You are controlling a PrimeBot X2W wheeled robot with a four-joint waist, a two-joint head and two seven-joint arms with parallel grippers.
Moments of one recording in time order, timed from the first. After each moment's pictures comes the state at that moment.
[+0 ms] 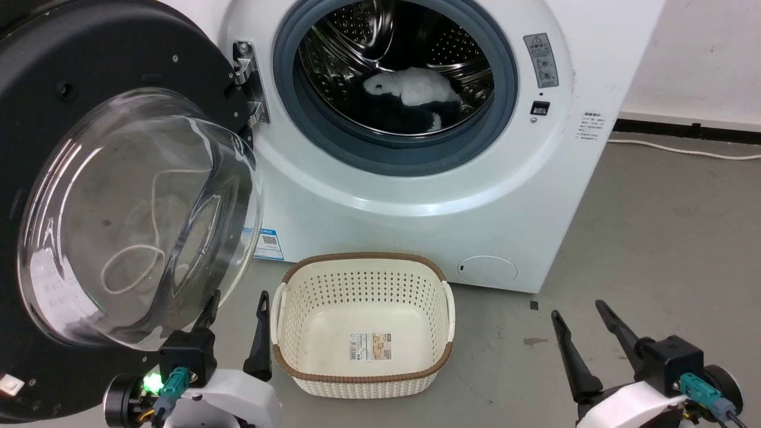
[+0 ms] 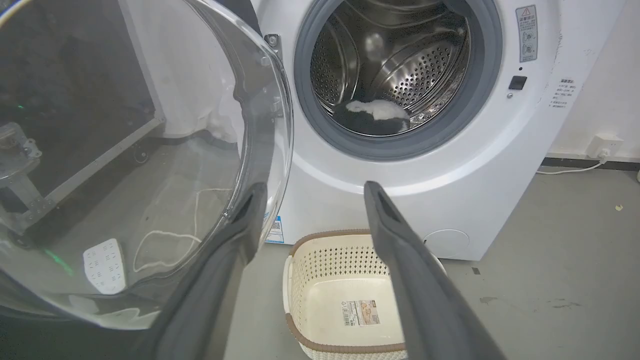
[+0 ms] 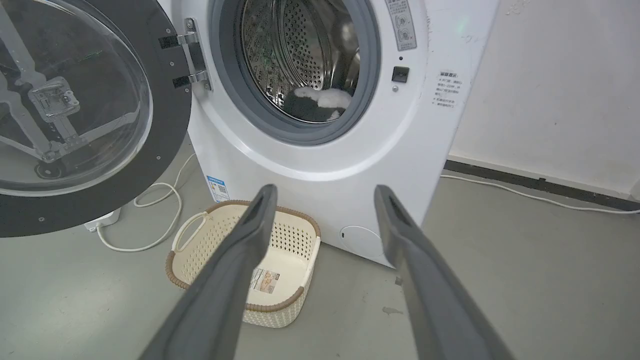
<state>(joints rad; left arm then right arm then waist) -0.01 0.05 -0.03 0.02 -0.05 0.00 -0.03 0.03 -0.05 0.02 0.02 0.06 0.13 -0.04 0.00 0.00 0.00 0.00</state>
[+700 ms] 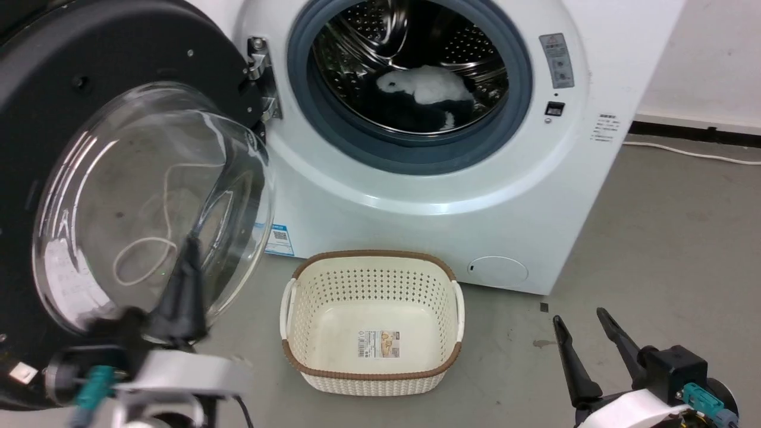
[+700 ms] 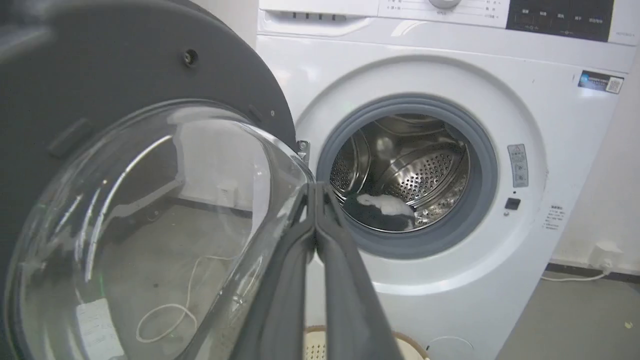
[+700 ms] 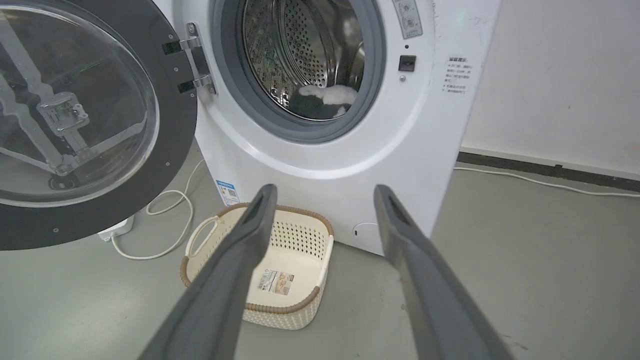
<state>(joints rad) -0.02 0.05 0.03 -0.18 -0.15 -0.01 -0.08 0.04 -0.05 0.03 0.05 0.11 0.13 -0.08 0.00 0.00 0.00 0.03</state>
